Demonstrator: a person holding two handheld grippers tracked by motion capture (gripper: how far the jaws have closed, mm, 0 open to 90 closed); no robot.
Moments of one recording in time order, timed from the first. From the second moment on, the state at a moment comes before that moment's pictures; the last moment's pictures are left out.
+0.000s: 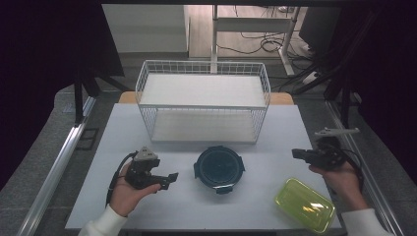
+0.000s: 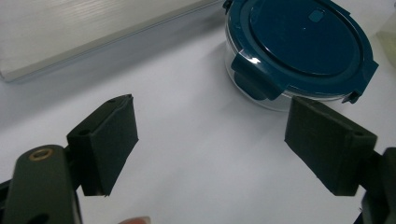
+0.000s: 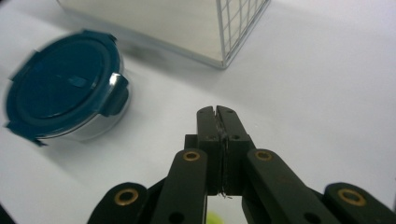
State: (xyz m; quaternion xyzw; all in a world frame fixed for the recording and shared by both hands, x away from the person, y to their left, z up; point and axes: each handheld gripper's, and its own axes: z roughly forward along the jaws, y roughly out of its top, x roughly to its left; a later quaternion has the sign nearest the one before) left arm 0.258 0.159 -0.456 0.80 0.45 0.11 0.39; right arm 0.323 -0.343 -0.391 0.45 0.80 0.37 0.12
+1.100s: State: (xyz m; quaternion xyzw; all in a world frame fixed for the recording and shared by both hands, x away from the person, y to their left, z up) left arm 0.254 0.159 -0.465 0.80 0.45 0.10 0.38; right arm 0.220 -0.175 -0.410 0.29 0.84 0.44 0.11
